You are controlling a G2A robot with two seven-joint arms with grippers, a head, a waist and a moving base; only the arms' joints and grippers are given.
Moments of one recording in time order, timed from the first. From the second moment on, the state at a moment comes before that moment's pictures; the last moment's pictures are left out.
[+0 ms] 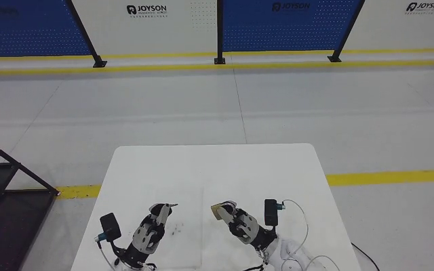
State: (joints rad) left arm 2.19 -1.17 -1.49 -1.92 0.91 -0.65 0.48; right arm -1.70 -1.23 1.01 -1.61 -0.89 -0.79 -0.35
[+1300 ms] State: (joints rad) left arm 2.05 -1.24 -1.13 -1.73 0.88 -0.88 0.91; right arm -1.58 -1.36 0.74 -1.41 -0.72 -0.97 -0.75
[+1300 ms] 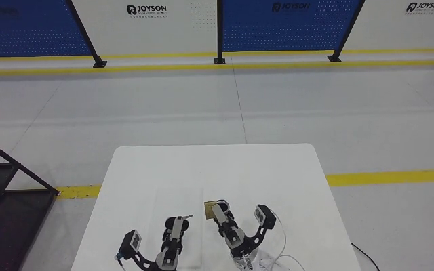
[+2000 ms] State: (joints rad) left arm 2.01 -1.25 -1.08 -1.69 0.92 -0.80 0.92; right arm -1.57 -1.37 0.74 -1.38 -0.76 -0.97 -0.80
